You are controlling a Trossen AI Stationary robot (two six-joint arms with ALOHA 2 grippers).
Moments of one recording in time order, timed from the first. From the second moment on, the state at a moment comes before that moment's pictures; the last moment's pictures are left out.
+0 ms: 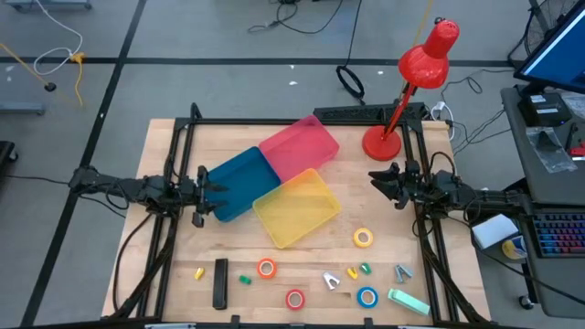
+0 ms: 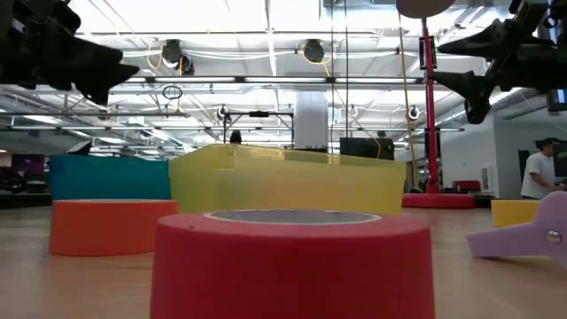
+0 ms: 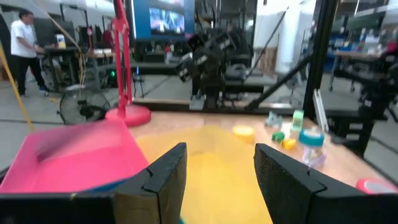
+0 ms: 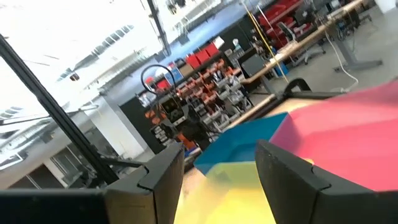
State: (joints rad) left arm -0.21 0.10 0.02 0.17 -0.24 -0.01; right arm -0.07 0.06 0.02 0.23 0.13 0.60
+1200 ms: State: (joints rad) left arm -0.21 0.10 0.02 0.26 -0.23 -0.06; right arm -0.06 0.64 0.61 -0.24 -0.19 0.31
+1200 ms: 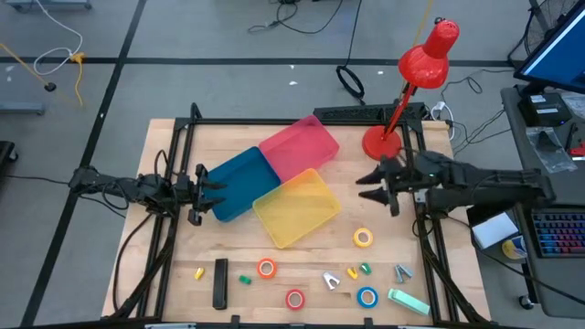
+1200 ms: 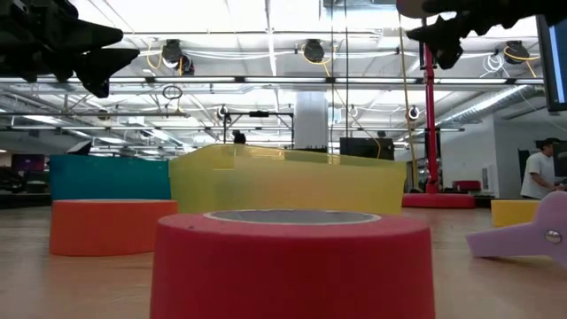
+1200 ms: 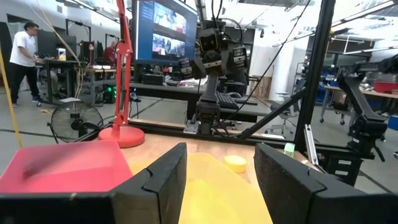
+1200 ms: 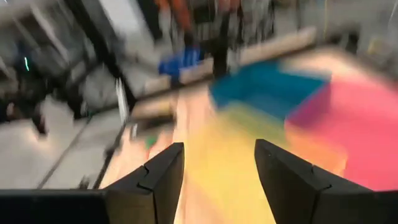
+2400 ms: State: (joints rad) left arm -0.21 0.10 0.02 0.36 -0.23 -0.26; right arm -0.06 0.83 0.84 -1.15 -0.41 0.80
